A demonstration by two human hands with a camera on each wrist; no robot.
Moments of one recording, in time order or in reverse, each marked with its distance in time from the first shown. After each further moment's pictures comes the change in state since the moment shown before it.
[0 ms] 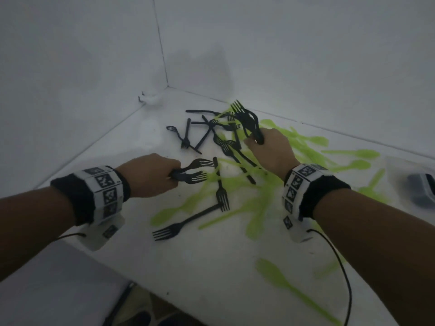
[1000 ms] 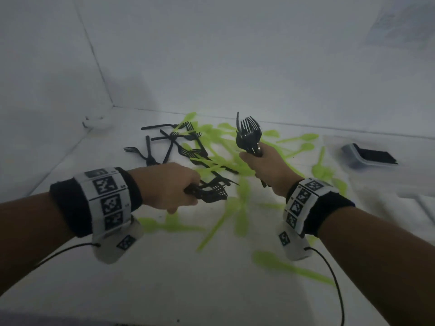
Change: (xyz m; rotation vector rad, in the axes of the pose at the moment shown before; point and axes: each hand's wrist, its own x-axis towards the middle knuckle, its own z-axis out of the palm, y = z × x) left_hand 0.023 0.059 -0.044 -0.057 -0.246 0.414; right_hand -0.074 0.004 -0.026 0.482 0.164 0.316
